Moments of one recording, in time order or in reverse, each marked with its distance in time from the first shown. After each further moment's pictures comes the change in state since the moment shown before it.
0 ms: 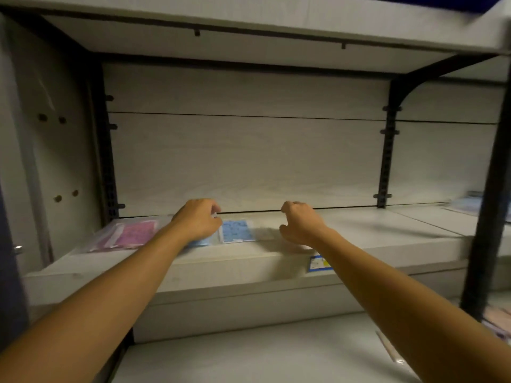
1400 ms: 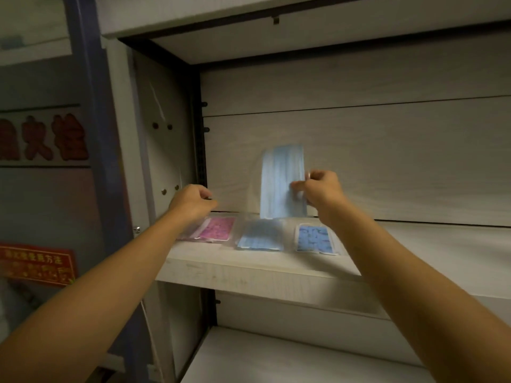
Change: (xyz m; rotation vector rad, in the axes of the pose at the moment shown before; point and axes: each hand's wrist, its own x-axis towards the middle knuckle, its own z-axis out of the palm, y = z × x) left_hand -0.021 -0.104 -0.078 -0.136 0.348 -0.454; right_hand 0.073 -0.119 -0.004 1.314 -0.055 0.053
